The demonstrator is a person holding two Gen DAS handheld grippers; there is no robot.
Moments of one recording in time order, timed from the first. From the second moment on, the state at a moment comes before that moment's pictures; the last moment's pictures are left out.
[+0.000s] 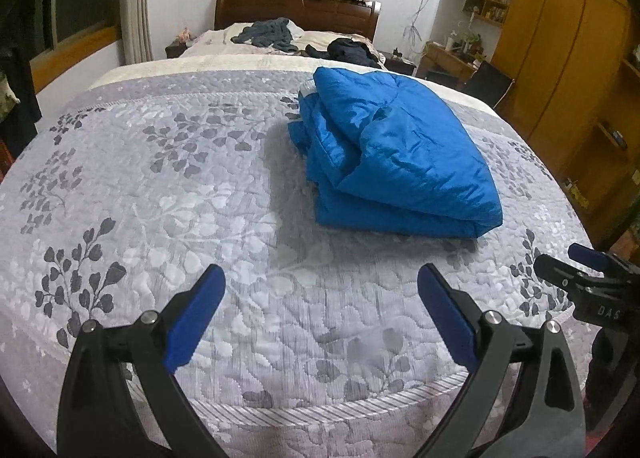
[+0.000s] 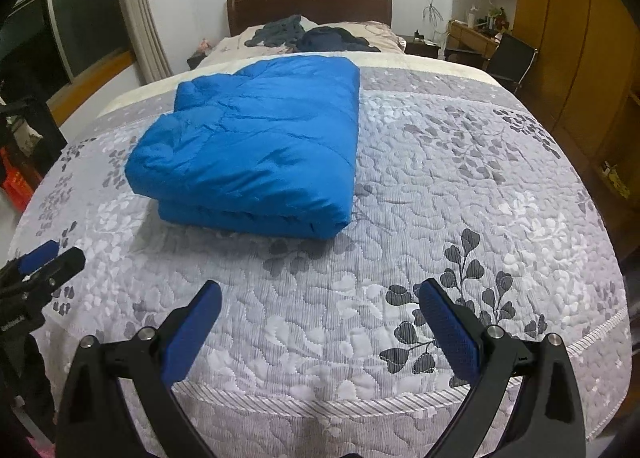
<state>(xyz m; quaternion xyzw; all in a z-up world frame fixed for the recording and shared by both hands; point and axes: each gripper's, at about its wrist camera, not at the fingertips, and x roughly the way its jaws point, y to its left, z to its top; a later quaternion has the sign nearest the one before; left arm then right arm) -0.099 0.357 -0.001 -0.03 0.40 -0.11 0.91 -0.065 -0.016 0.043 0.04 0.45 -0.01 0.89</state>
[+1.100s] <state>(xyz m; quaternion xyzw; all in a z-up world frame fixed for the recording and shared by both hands) -0.086 0.337 -0.006 0.00 0.41 -0.10 0.91 -0.046 -0.024 0.033 0.06 0.45 0.00 0.89</state>
